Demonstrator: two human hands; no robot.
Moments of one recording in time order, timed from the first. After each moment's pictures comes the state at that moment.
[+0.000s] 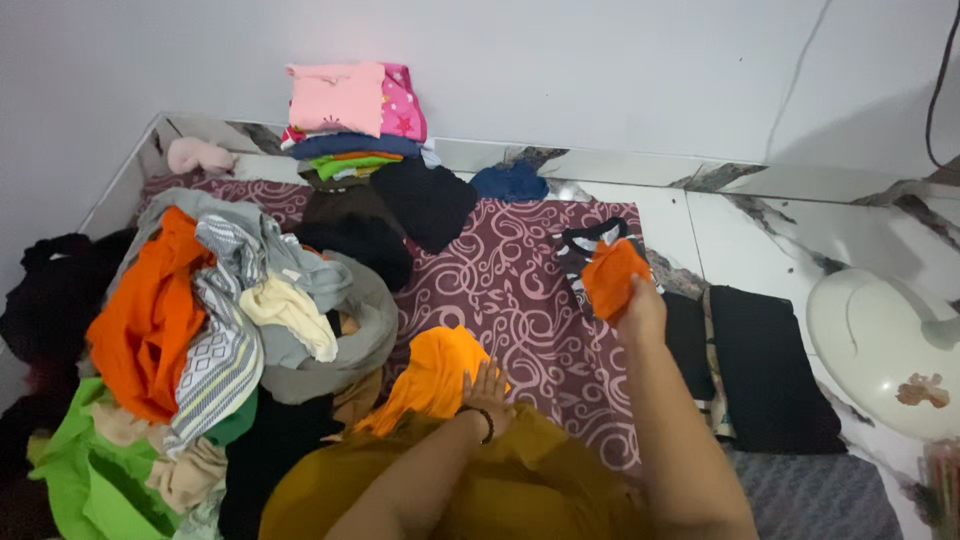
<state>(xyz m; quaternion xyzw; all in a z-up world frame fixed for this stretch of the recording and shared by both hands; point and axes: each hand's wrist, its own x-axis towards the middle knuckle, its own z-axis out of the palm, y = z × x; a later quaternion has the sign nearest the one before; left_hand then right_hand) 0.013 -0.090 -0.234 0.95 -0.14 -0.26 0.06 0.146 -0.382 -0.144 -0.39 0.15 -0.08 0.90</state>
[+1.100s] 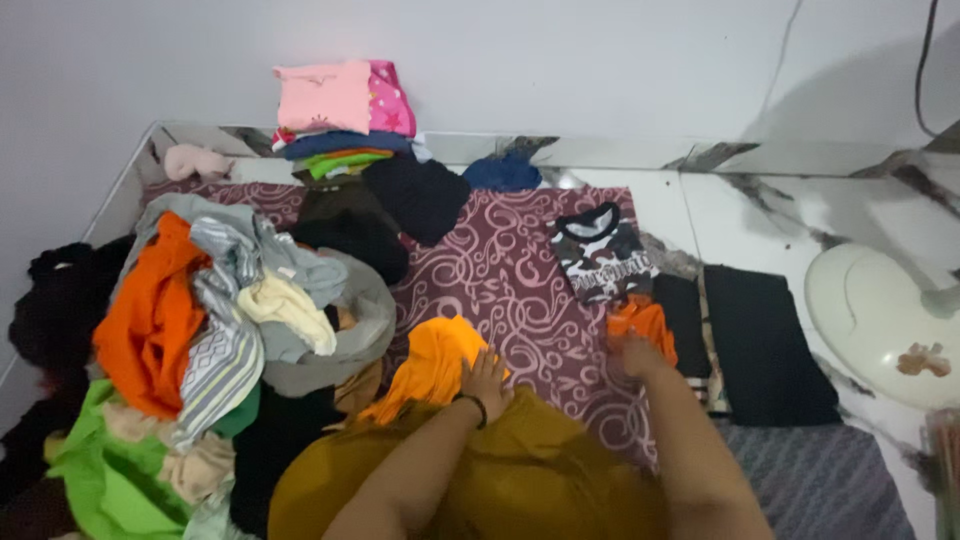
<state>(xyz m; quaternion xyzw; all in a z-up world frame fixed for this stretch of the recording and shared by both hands) 0.022 -0.080 -0.271 0.96 -0.18 -0.18 0.09 0.064 -0.435 -0.226 -1.00 0.01 0.08 0.04</state>
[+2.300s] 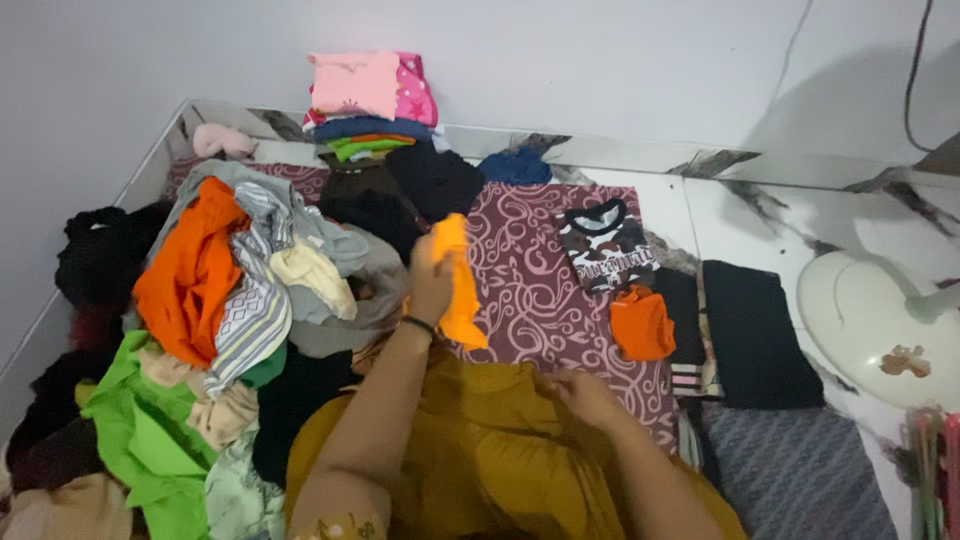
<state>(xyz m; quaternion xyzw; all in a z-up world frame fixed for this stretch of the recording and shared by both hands) 0.099 0.012 -0.094 0.81 -0.08 0.31 0.50 -0.070 -0.301 -0.126 -0.93 -0.11 0.13 0.32</state>
